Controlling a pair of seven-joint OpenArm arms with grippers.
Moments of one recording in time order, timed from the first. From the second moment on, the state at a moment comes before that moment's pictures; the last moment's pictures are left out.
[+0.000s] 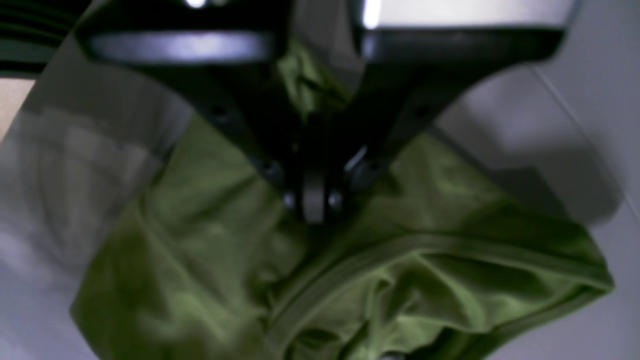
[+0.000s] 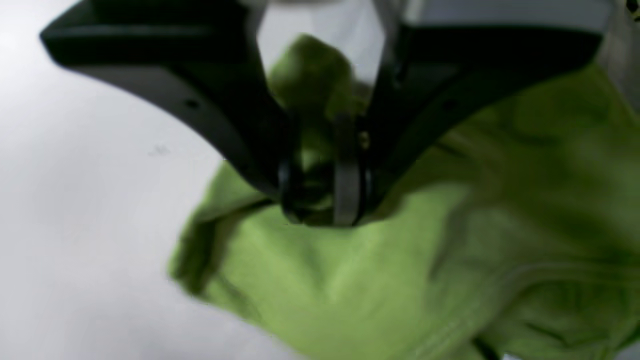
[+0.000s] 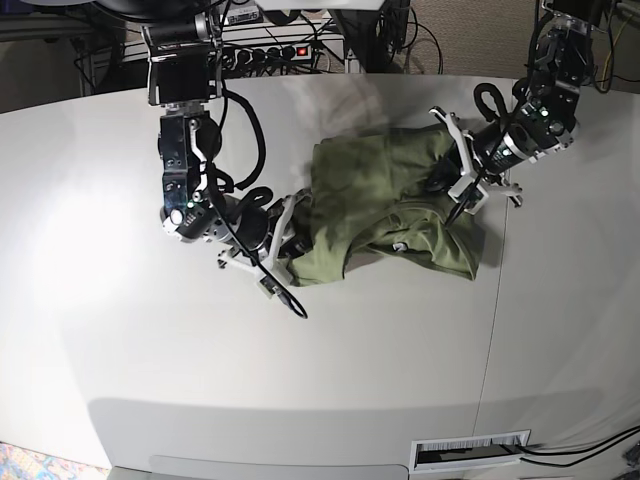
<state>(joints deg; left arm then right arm) 14.1 -25.8 8.2 101.1 -20.3 -30.8 28.7 9.7 4.9 -3.2 82.6 17.2 39.8 -52.9</state>
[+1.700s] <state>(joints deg) 2.5 -26.8 7.8 74.0 -11.3 -22.4 9.5 9.6 3.4 -4.7 81.5 27.5 39.7 -52.6</state>
